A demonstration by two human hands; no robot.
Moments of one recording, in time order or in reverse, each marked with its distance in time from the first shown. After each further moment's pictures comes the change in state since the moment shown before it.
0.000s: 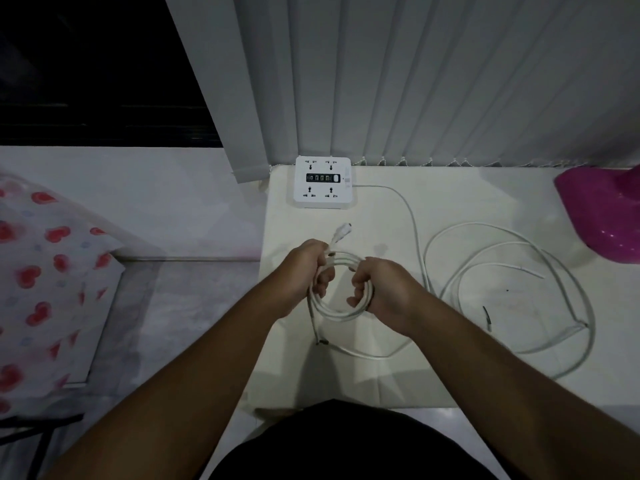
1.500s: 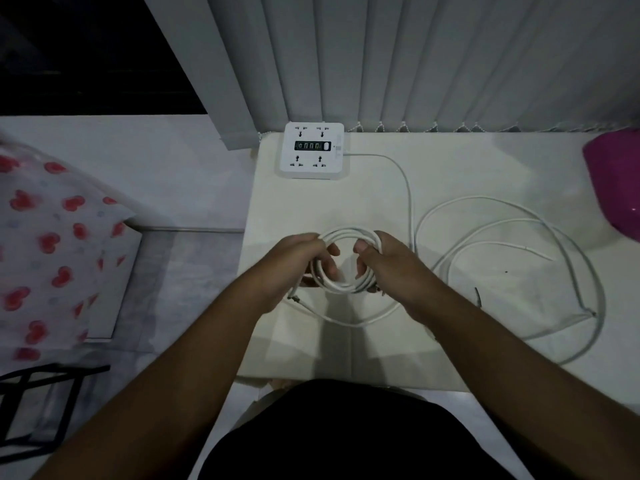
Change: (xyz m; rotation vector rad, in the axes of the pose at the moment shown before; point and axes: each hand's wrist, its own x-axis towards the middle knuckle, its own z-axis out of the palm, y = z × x) left_hand 0.006 -0.031 0.035 0.160 -0.022 0.039; right_hand 0.012 0.013 -0.076 -0.492 -0.070 -0.340
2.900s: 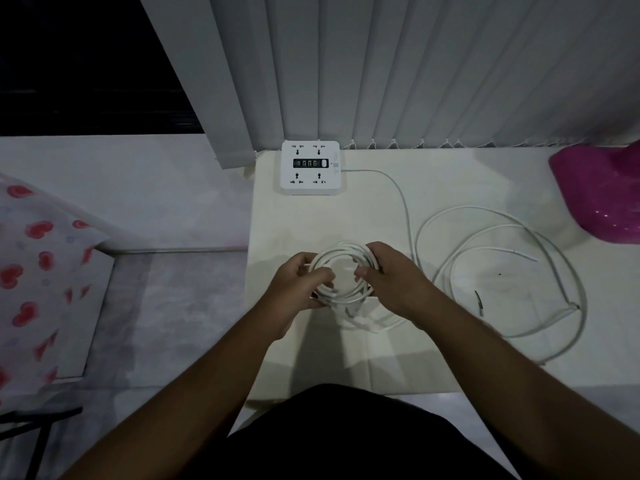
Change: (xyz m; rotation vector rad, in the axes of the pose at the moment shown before) left_hand 0.005 -0.037 -0.030 -0.146 0.109 0.013; right_hand -0.004 -0.022 0.028 -0.324 0.101 -0.012
